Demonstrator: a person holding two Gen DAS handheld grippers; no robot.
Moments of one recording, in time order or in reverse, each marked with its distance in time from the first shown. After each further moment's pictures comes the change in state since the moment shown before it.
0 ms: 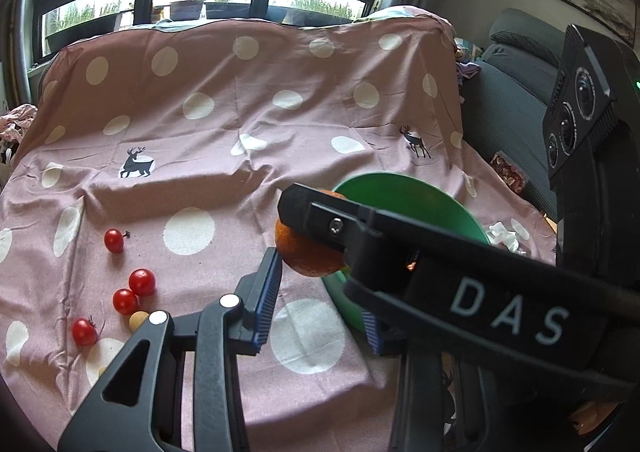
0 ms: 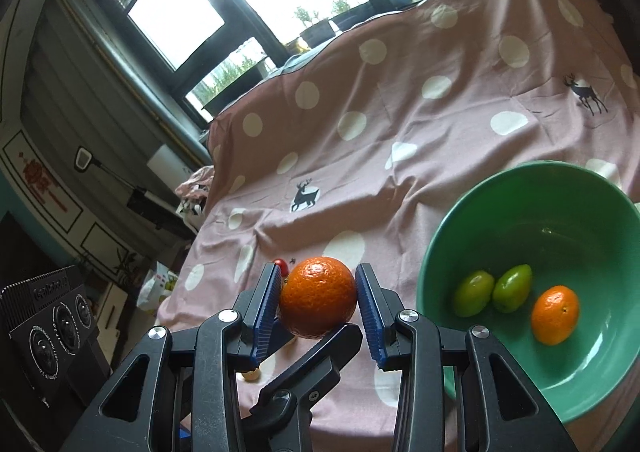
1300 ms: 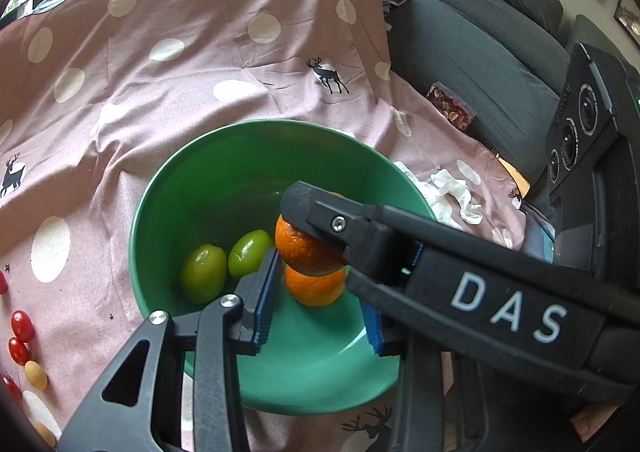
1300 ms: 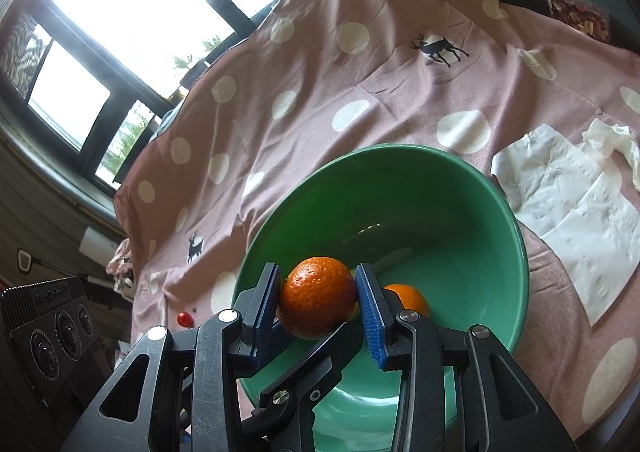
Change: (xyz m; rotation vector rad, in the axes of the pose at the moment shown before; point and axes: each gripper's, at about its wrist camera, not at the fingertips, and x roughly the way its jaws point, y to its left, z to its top) left arm 0.095 -0.075 0.010 0.125 0.226 -0.247; right arm -0.035 -0.110 -0.003 0.319 -0.074 -0.239
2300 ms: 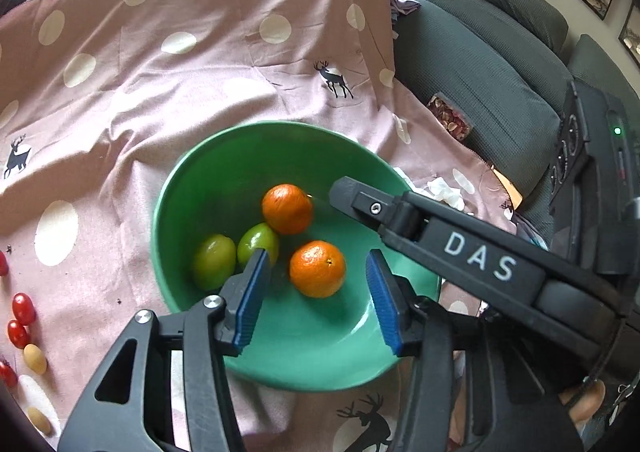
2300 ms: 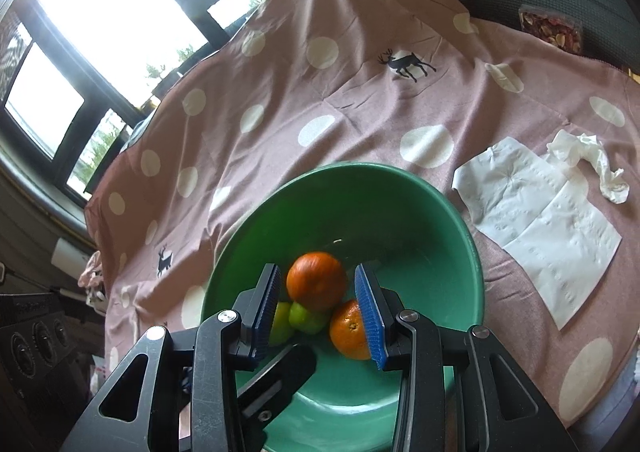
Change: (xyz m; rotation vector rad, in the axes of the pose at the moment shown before) left arm -0.025 0.012 -0.003 -0.065 -0.015 -0.013; right arm -0.008 -0.002 0.004 0.004 -0.054 -0.130
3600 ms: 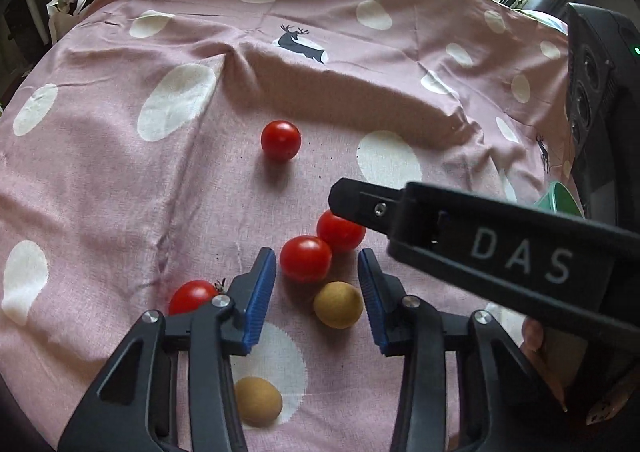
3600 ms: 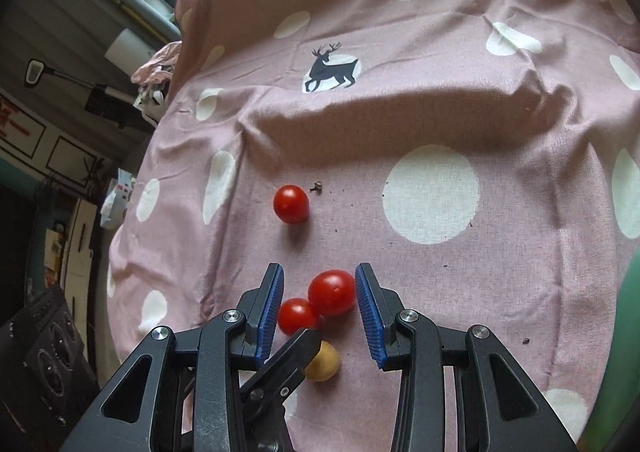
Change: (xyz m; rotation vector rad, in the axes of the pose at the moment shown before) left arm -0.077 0.218 -0.077 -0.471 -0.011 0.389; right arm 0.151 0.225 -0.105 -0.490 0.530 0.197
